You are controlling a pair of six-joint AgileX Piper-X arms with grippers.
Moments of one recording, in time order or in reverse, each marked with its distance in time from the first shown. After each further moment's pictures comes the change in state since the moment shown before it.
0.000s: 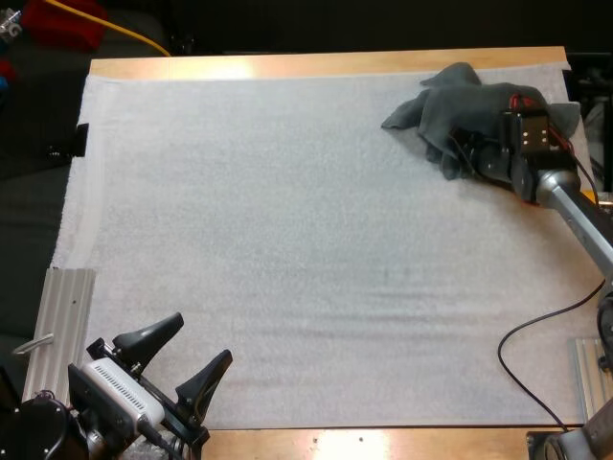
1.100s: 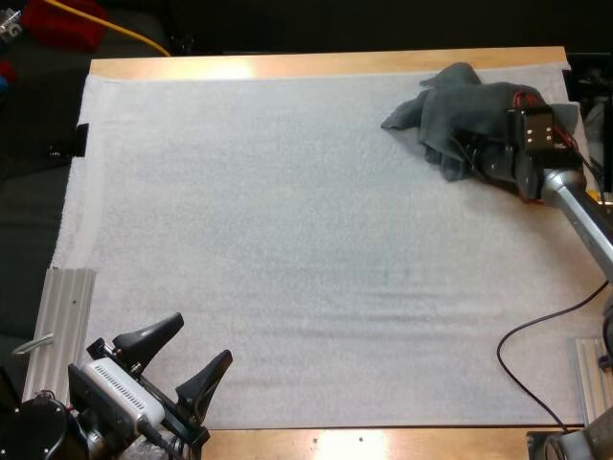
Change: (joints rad) left arm 0.000 0.000 0.000 0.000 0.000 0.000; right arm 0.000 -0.052 -0.004 0.067 0.000 -0.036
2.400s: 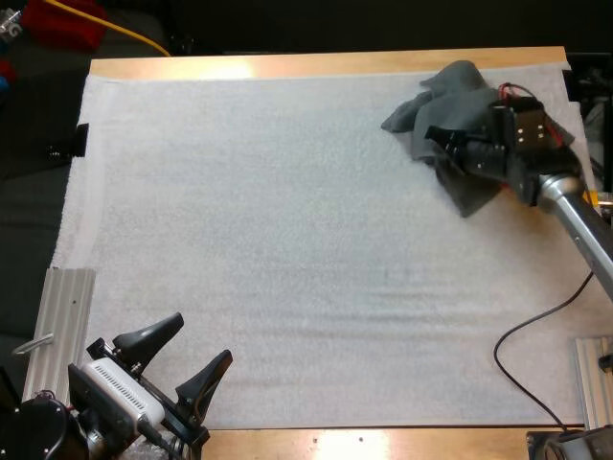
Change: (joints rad) left arm 0.000 0.000 0.000 0.000 0.000 0.000; right arm 0.082 -0.132 0.000 0.033 -0.117 -0.080
